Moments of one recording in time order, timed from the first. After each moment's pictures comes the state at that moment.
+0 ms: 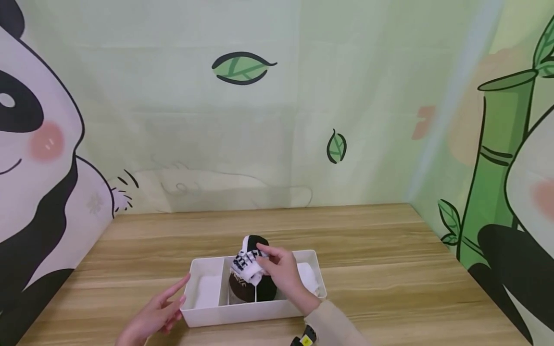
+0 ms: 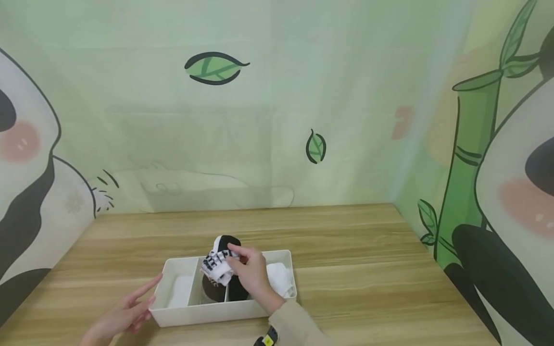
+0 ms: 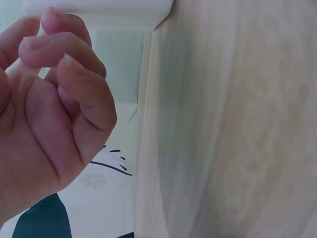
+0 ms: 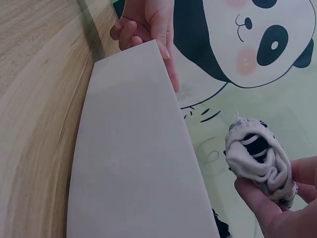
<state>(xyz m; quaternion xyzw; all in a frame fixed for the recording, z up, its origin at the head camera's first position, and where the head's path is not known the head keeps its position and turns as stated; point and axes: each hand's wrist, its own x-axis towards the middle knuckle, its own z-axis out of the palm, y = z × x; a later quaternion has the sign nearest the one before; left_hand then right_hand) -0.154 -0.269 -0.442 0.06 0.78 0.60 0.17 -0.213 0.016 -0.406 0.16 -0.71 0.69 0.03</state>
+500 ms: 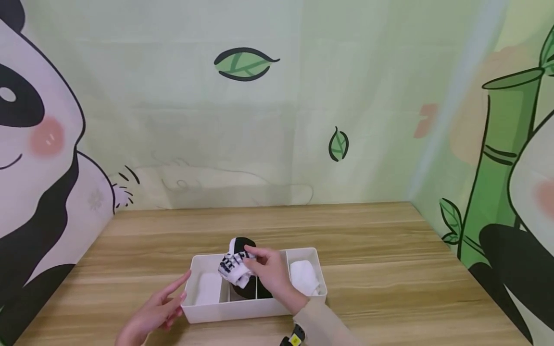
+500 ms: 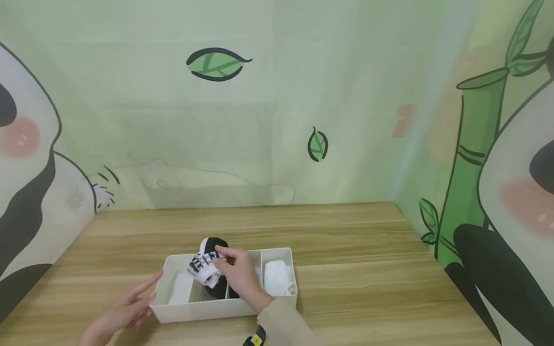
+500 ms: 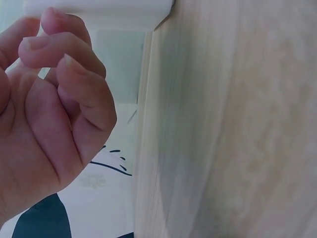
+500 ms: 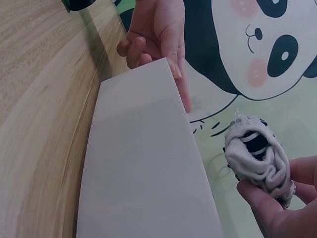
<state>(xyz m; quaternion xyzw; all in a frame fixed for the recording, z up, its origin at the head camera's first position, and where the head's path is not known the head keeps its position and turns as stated) -0.153 -0.268 -0.441 0.04 0.78 0.60 0.17 -0.207 -0.008 -0.405 0.18 -0.70 0.69 0.02</state>
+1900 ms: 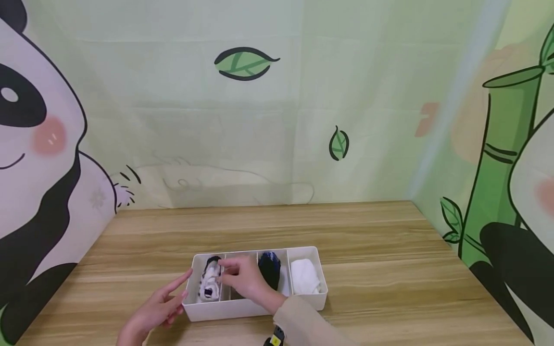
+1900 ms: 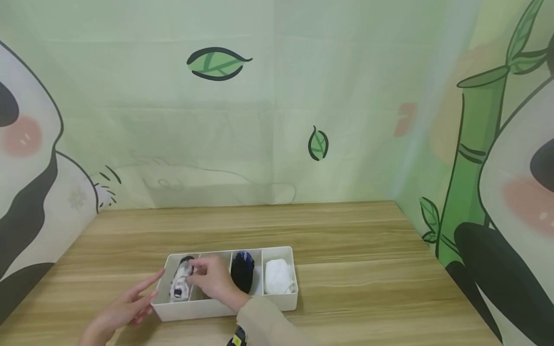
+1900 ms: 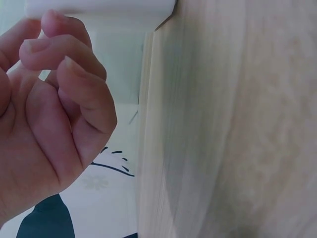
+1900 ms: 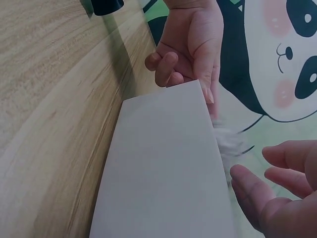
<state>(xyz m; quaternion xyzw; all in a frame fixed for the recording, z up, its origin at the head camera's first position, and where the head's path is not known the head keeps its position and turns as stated) -0.154 -0.268 -0.440 0.06 0.79 0.59 0.15 -0.202 -0.046 -0.408 0.24 -0.77 0.58 -0.05</state>
